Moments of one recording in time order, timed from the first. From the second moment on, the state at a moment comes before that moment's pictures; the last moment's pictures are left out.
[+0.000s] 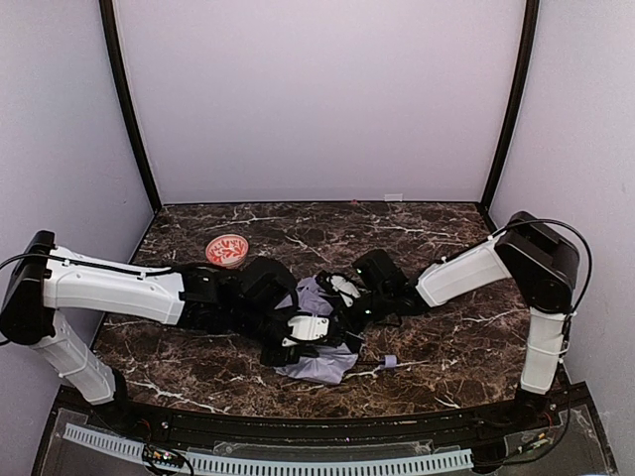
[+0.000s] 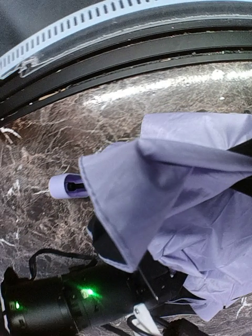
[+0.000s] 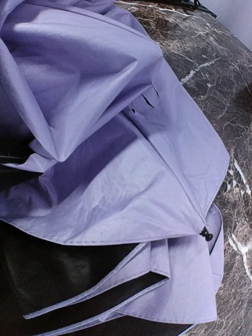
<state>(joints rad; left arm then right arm) -1.12 1.55 1.00 -0.35 0.20 0.58 0.86 1.94 0.99 0.12 -0.38 0.10</state>
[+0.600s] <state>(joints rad) -0.86 1.77 0.99 -0.09 0.50 0.23 0.83 1.96 0.97 0.19 -0.51 0.06</state>
